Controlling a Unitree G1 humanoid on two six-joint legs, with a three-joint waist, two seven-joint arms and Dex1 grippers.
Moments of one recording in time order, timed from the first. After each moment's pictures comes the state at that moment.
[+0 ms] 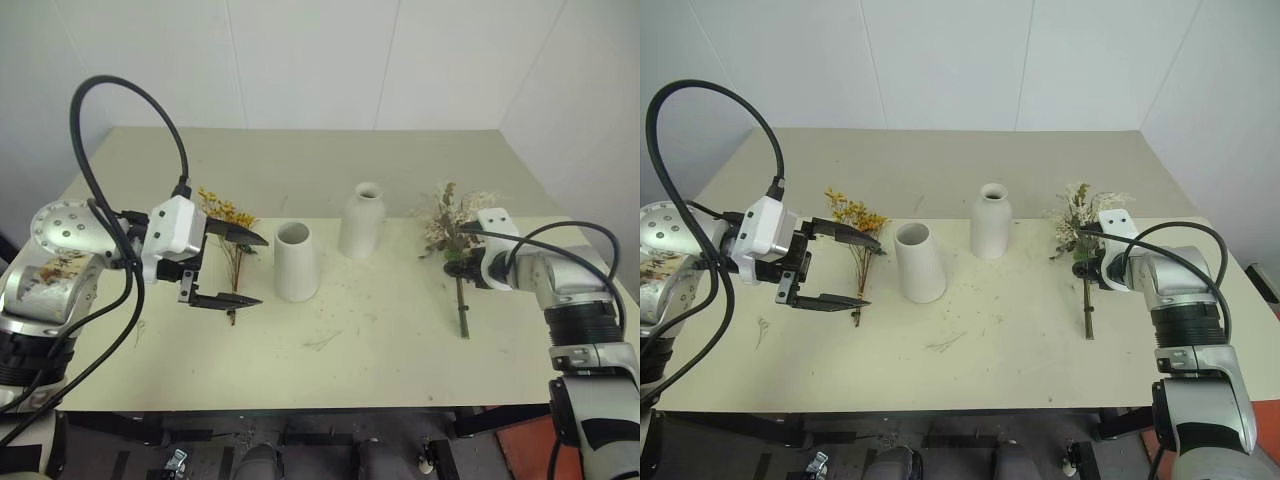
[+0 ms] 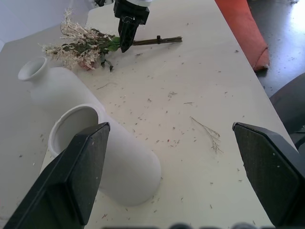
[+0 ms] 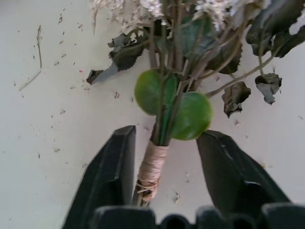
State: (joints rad) left arm -0.59 0.95 0.02 -0.13 -0.47 0.24 -1.44; right arm -0.82 -0.67 0.01 0.36 0.26 1.15 0.44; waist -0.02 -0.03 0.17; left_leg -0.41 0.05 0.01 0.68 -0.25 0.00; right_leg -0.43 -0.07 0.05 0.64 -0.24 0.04
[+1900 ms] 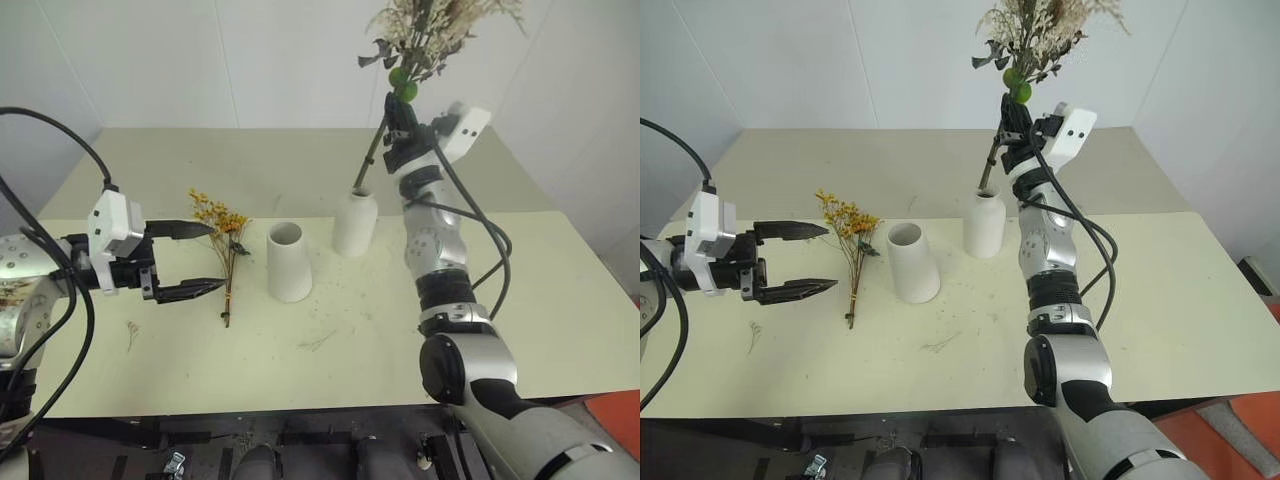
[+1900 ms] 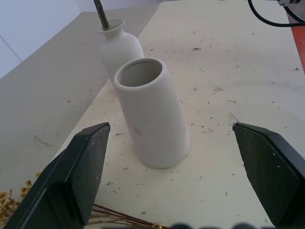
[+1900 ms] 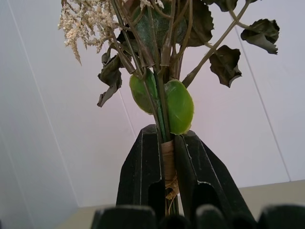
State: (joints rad) left arm -0.38 0.97 0.25 -0.11 -0.55 0.33 -1.28; right arm -1.11 -0.05 -0.30 0.72 0.41 -0.23 0.39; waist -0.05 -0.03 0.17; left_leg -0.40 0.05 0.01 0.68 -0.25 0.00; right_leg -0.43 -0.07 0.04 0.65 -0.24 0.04
